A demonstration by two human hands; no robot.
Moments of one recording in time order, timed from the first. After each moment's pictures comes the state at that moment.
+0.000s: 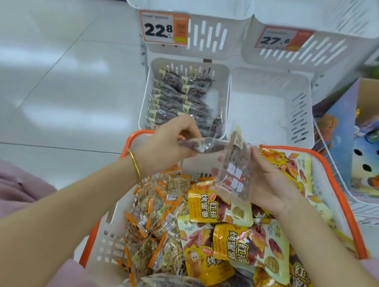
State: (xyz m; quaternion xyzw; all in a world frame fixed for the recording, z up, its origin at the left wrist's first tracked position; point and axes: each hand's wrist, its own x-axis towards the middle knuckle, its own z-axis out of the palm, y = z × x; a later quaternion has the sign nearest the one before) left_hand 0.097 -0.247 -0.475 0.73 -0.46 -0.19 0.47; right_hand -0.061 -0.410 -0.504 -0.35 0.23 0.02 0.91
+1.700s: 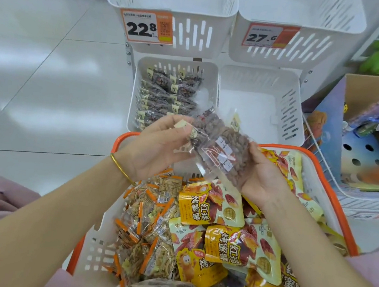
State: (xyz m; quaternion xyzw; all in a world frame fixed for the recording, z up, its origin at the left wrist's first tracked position) left_hand 0.091 -0.258 -0.461 0.48 -0.19 -0.50 0.70; right_hand -0.046 -0.411 -0.504 -0.27 0.33 -0.12 0.90
